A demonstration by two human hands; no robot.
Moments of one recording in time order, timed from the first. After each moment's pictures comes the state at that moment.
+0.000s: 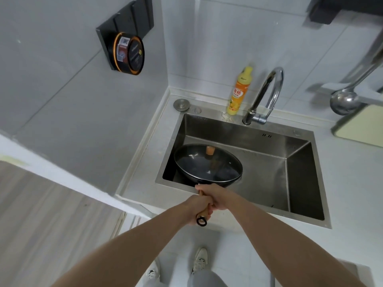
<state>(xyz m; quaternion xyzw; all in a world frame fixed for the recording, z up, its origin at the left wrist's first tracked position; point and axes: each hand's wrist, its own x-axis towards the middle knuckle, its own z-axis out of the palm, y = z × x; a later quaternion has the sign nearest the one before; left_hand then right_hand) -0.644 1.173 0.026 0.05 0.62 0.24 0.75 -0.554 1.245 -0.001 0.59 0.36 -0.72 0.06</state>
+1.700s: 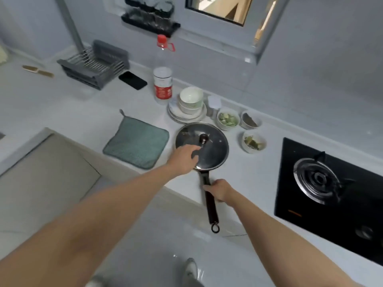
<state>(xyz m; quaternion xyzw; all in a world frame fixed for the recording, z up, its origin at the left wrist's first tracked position) 0.009 0.621 0.045 0.92 0.14 -0.07 0.36 0.037 0.437 0.004 0.87 0.02 -0.41 -0.27</state>
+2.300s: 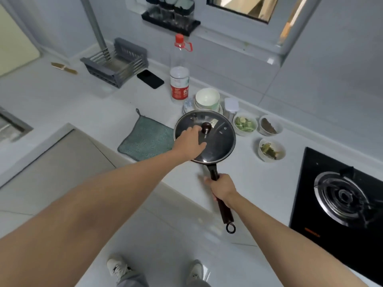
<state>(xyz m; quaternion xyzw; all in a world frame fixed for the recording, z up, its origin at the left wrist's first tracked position) 0.060 0.652 0.057 0.93 0.21 0.00 0.30 0.053 0.467 0.010 0.85 0.03 -0.36 -0.39</state>
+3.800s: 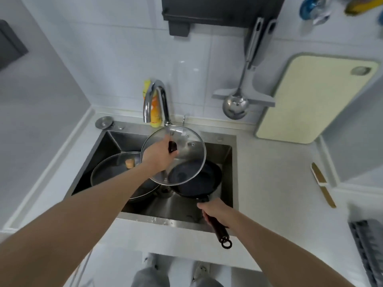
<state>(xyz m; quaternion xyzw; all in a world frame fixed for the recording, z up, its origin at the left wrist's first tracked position) -0.449 1.400 0.081 0.64 0.74 0.13 0.17 -0.218 1.331 0.000 0.67 0.40 -0.62 0.01</state>
